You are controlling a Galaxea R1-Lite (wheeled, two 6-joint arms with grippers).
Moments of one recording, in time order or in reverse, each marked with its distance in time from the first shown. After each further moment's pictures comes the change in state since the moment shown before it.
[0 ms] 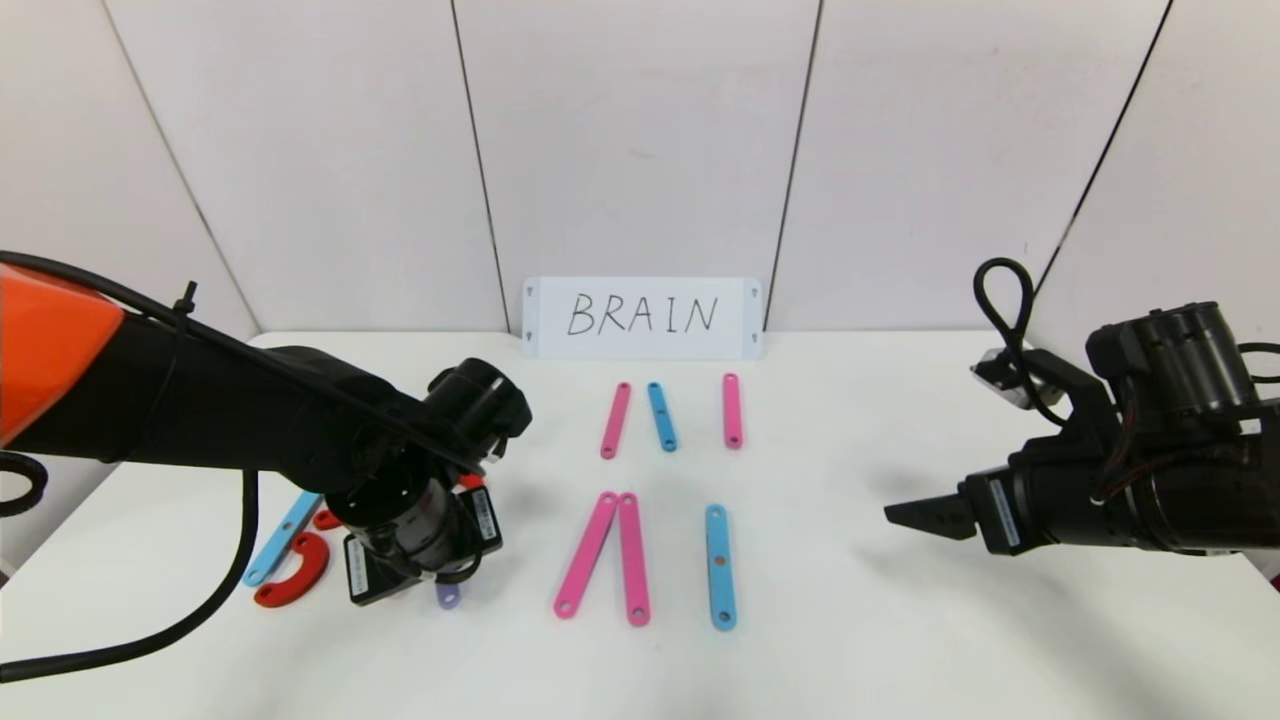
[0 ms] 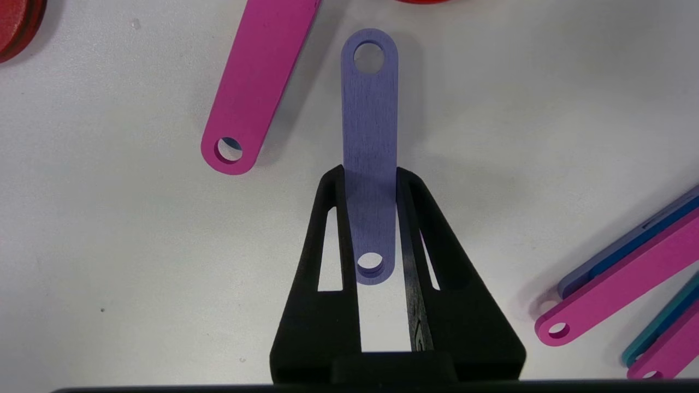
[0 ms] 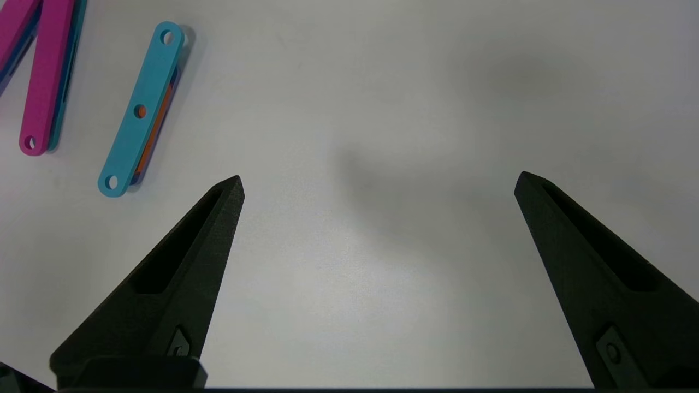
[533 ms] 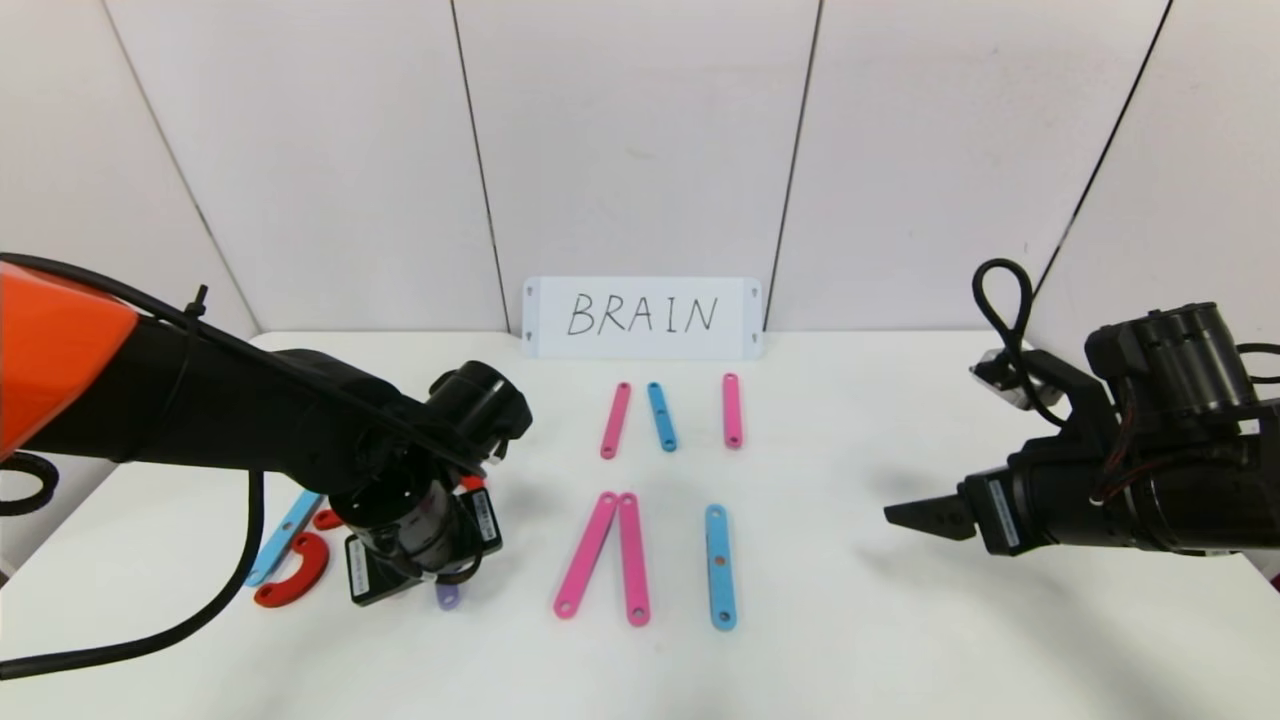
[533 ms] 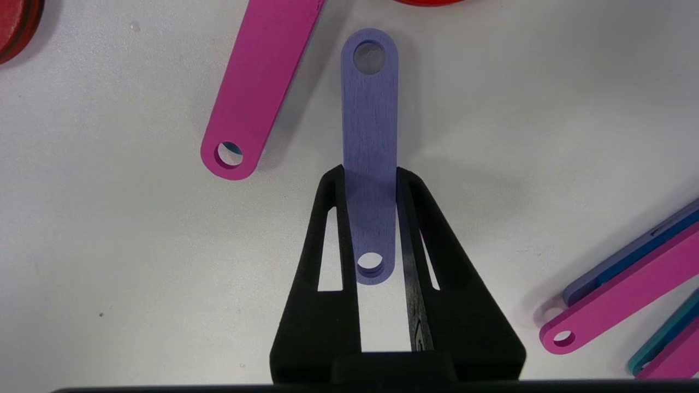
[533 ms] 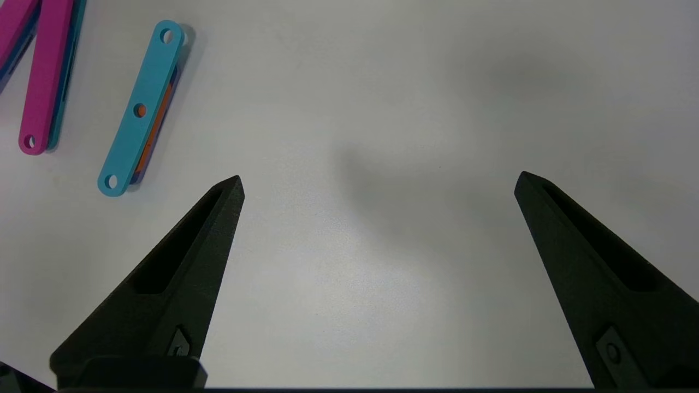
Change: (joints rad) left arm 0.004 0.010 0.003 -0.007 0.002 0.003; right arm 0.000 0.001 0.000 0.000 0.000 0.000
